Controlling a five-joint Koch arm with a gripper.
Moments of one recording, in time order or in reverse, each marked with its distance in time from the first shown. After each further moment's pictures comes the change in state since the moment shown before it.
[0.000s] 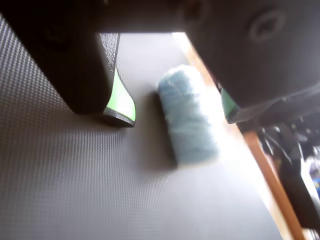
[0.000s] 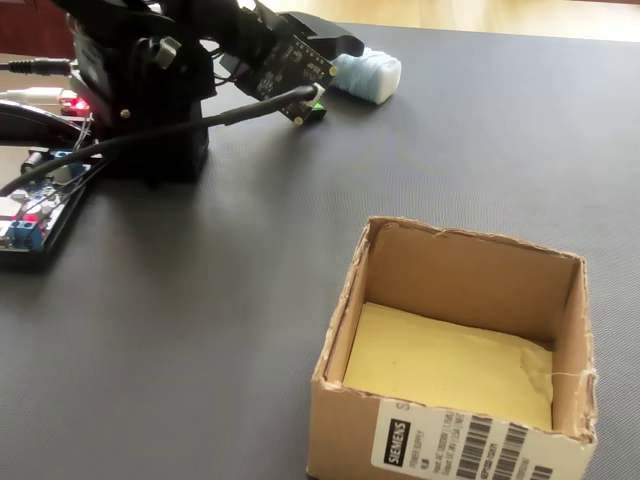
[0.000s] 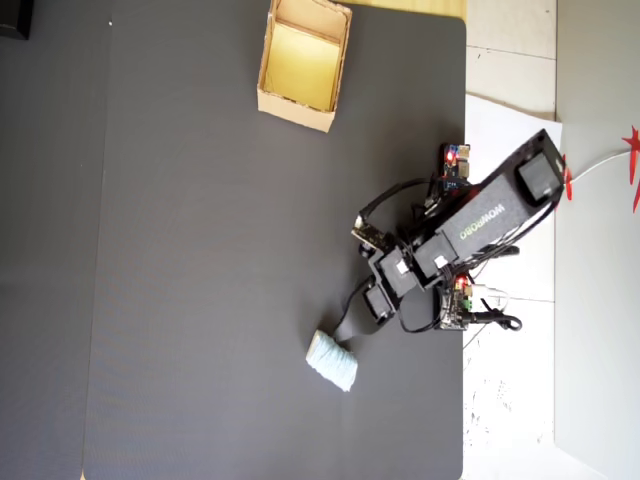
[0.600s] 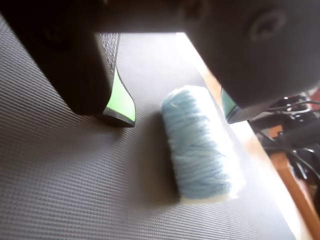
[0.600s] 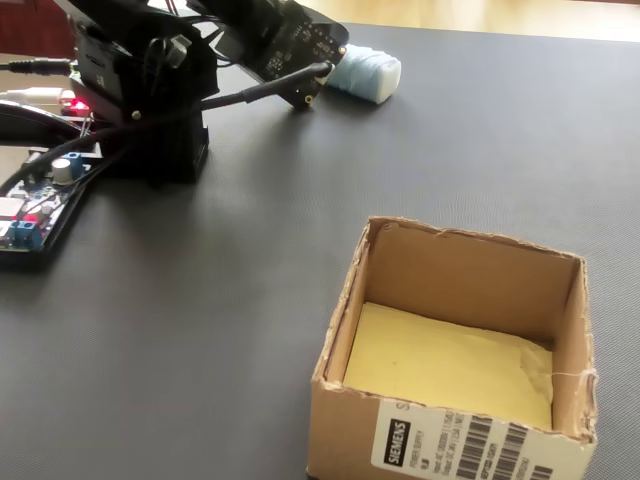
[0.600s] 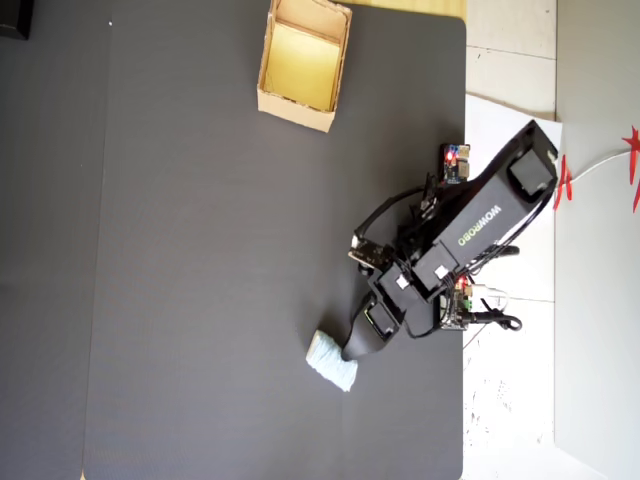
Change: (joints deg) arm -4.7 -4.1 -9.6 8.0 0.5
